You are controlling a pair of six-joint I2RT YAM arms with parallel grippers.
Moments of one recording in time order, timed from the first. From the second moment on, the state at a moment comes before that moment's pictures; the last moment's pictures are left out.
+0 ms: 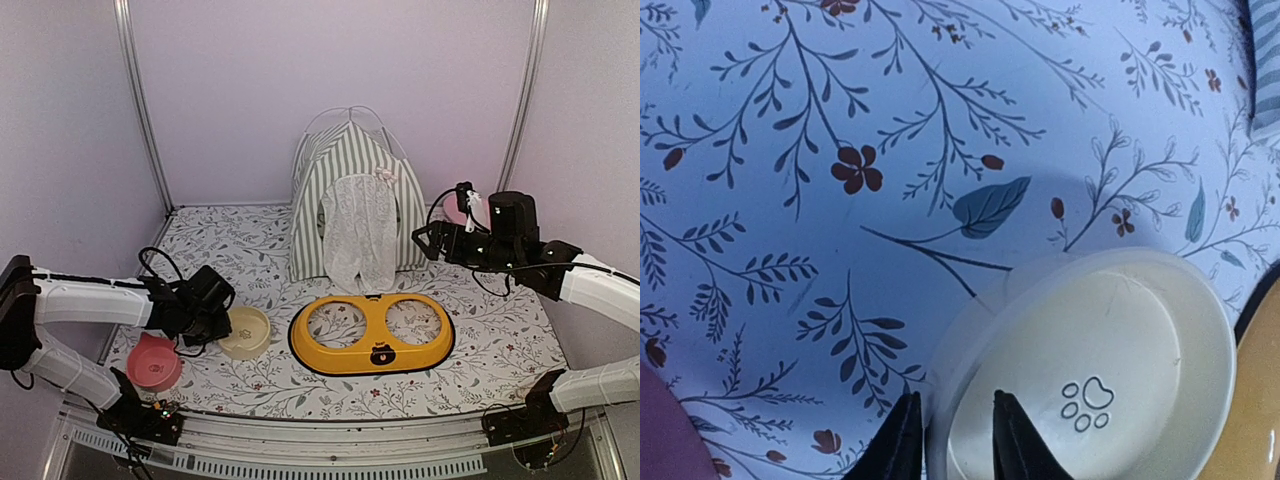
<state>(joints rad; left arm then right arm) -0.76 1.33 0.62 -0.44 -0.35 -1.08 0.59 1.10 0.83 -0.15 0.00 0.49</state>
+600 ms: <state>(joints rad) -0.76 1.36 0.73 -0.52 -0.35 -0.89 0.59 1.10 0.88 -0.18 0.02 0.45</state>
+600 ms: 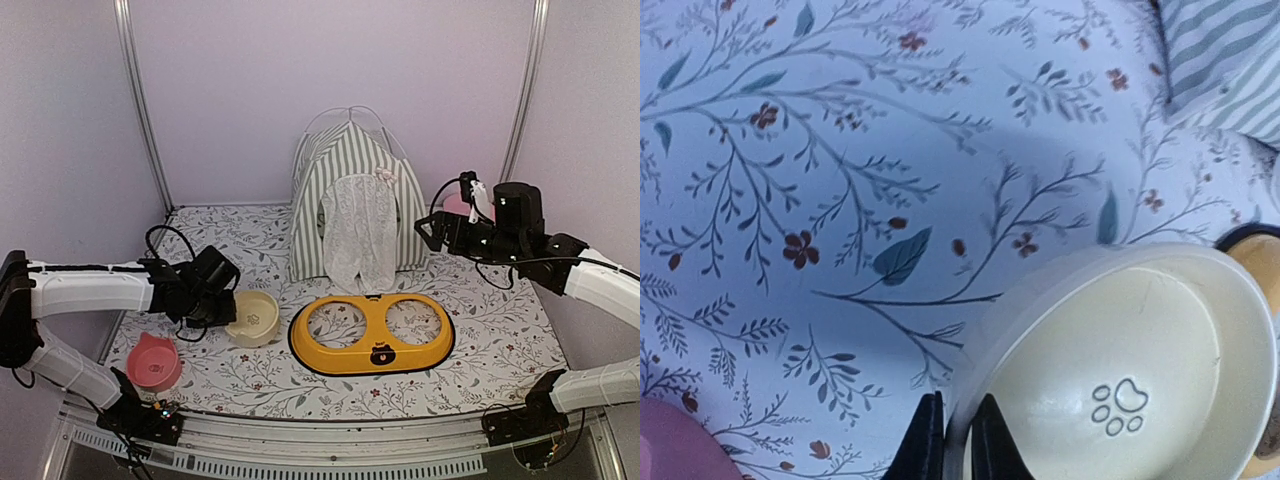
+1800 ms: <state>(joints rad) -1.05 2.39 2.12 -0.58 -0.08 -0.24 0.59 0.82 0.94 -0.28 0.18 0.42</state>
